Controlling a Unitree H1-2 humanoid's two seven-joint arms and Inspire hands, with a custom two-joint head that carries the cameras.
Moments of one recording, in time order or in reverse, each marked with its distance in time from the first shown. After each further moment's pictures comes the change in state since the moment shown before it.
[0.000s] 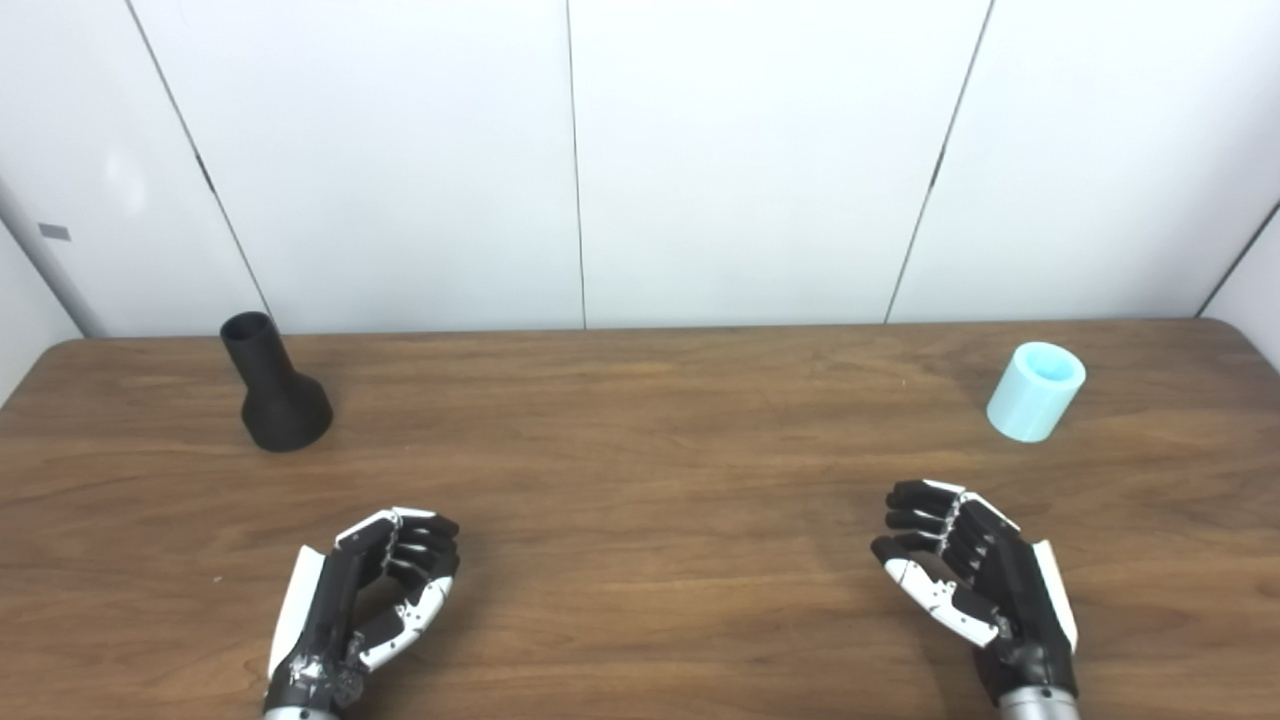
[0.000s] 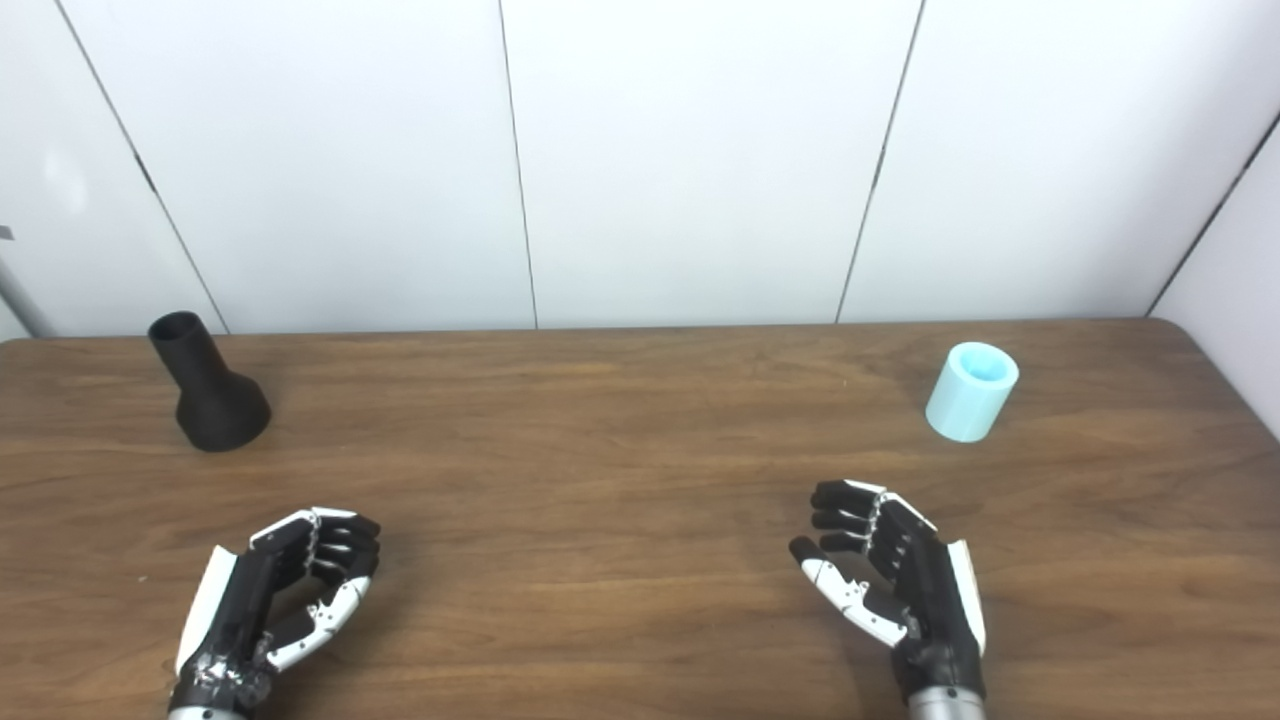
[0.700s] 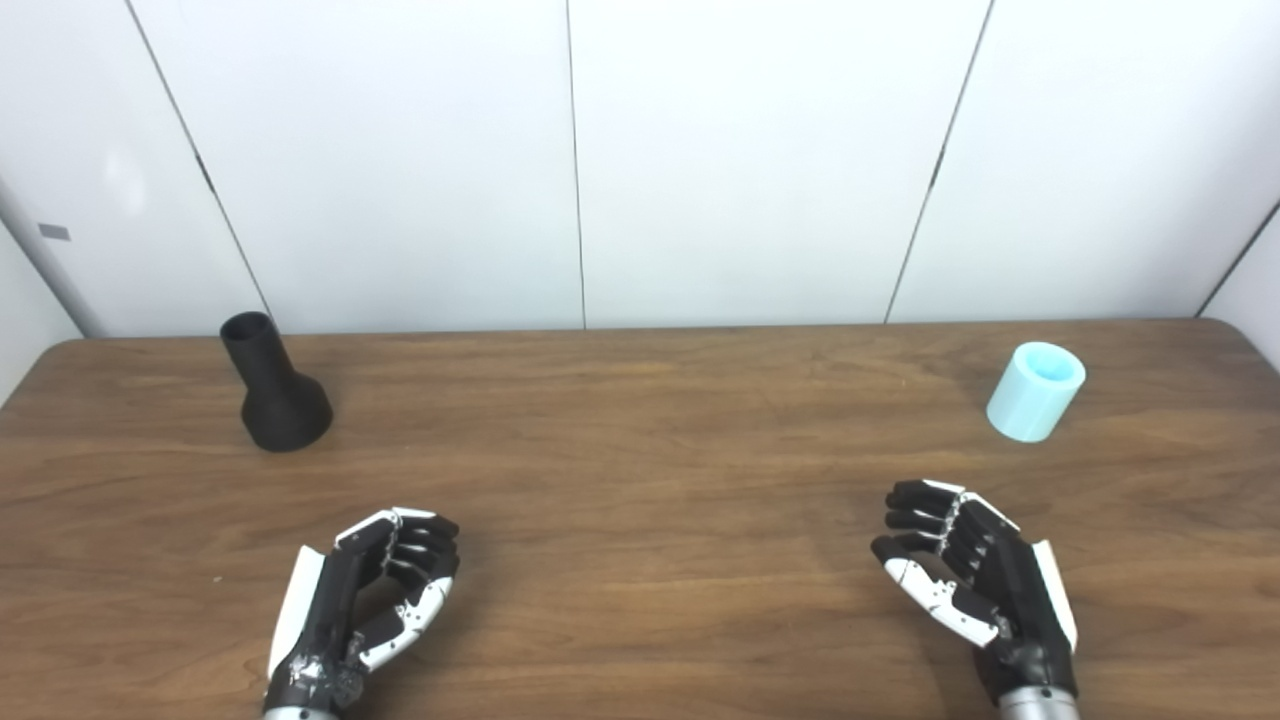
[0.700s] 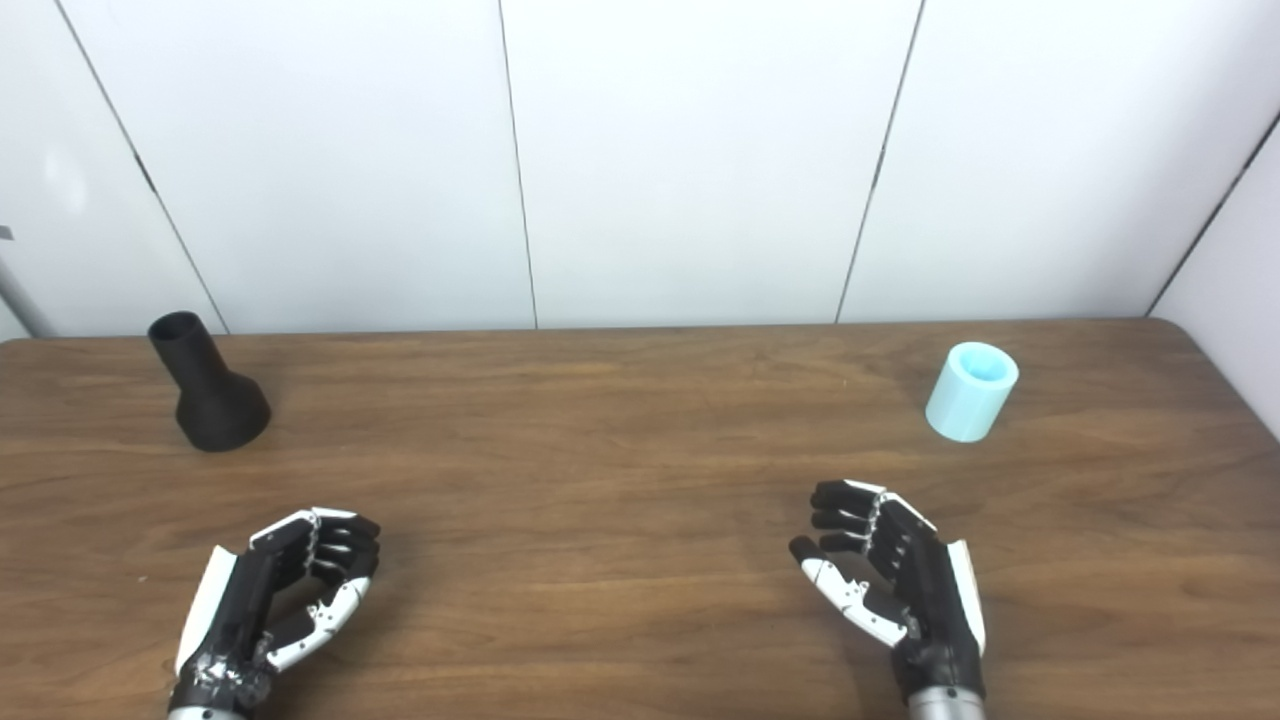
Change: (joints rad) left arm 0.000 0.001 0.000 0.000 -0.001 0.000 -0.001; right arm 0.000 0.000 0.000 0.000 -0.003 0.001 0.000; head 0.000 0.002
